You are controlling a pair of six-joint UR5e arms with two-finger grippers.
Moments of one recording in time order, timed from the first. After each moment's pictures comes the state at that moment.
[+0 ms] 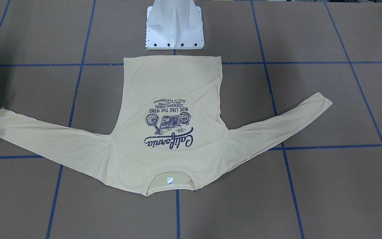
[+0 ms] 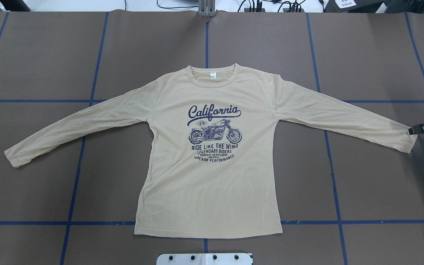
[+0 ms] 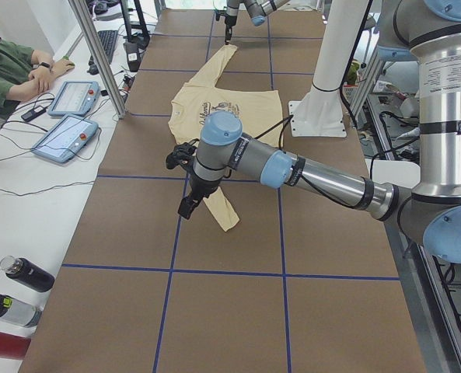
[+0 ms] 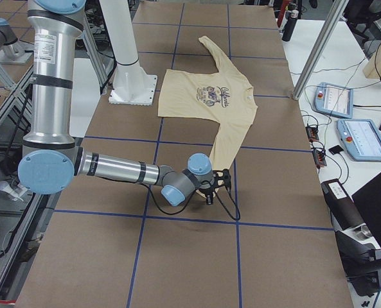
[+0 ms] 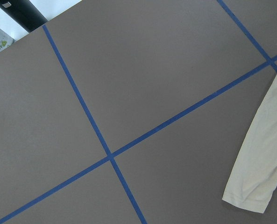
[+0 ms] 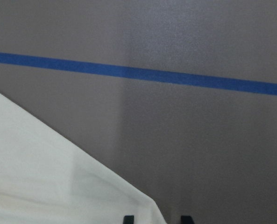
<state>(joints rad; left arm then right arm) -1.53 -1.45 -2.00 -1.70 -2.28 0.21 1.09 -1.68 1.41 -0.64 2.16 0.64</state>
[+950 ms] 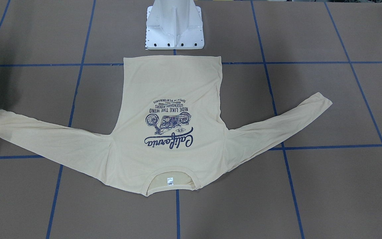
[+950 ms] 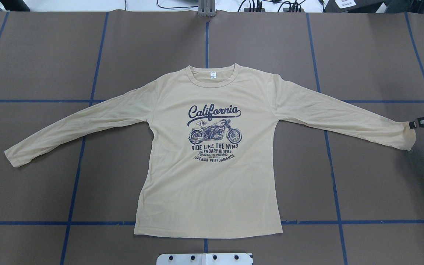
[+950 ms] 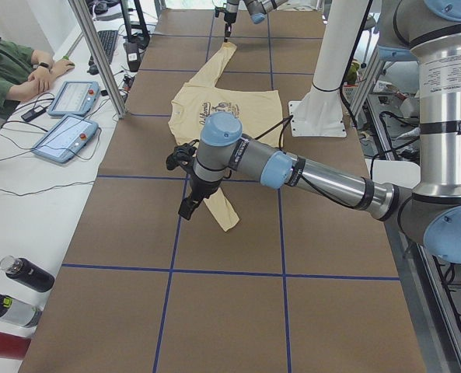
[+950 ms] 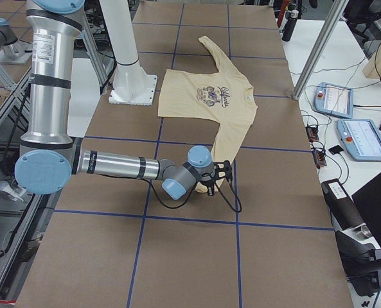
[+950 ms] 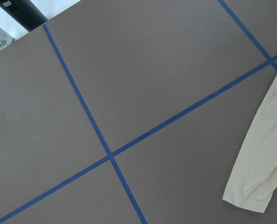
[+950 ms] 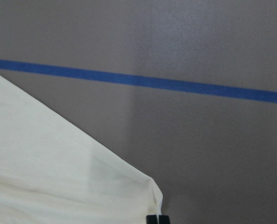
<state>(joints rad) -1.53 -1.45 -2.00 -1.70 -2.28 0.21 1.12 -1.68 1.53 -0.68 2.20 0.71</state>
